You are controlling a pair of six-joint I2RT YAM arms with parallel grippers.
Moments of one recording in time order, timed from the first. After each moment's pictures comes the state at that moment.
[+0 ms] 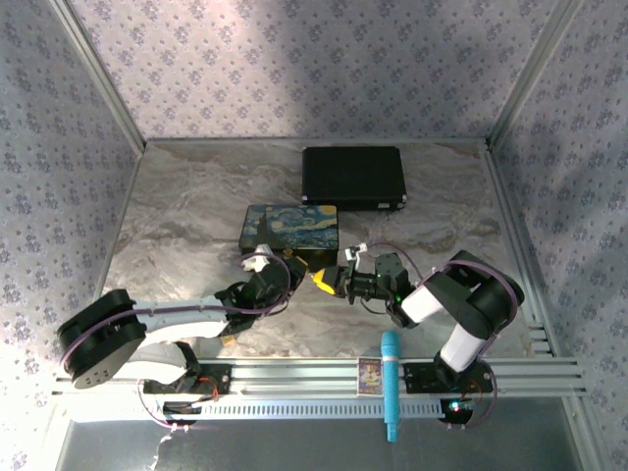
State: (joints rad) left arm -1.03 1.30 0.44 0.38 -0.38 -1.58; right arm 0.68 1.68 0.30 1.22 -0.63 1.49
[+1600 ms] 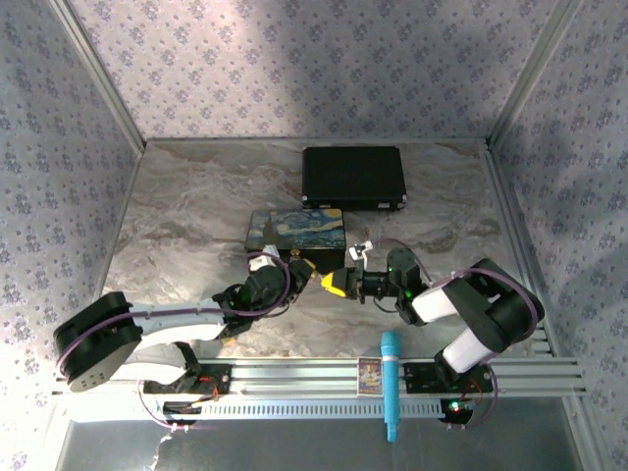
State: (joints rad) left arm -1.04 1.27 0.42 0.47 -0.26 -1.58; right arm 0.59 1.56 0.27 1.09 -0.84 1.37
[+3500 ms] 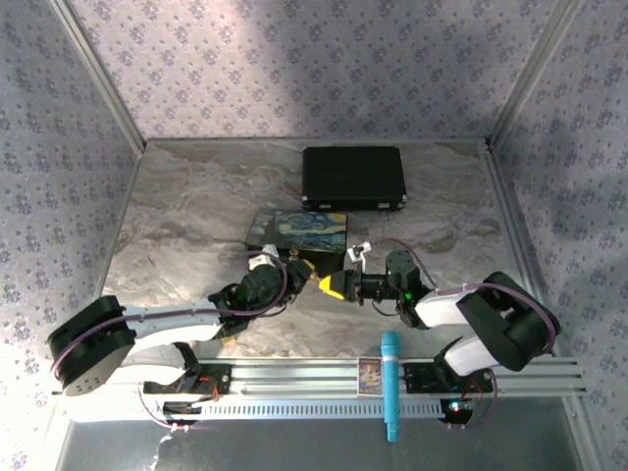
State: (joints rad) left arm -1.02 1.24 0.41 0.45 -0.20 -1.57; right arm 0.64 1.45 0.26 1.00 -0.80 1.31
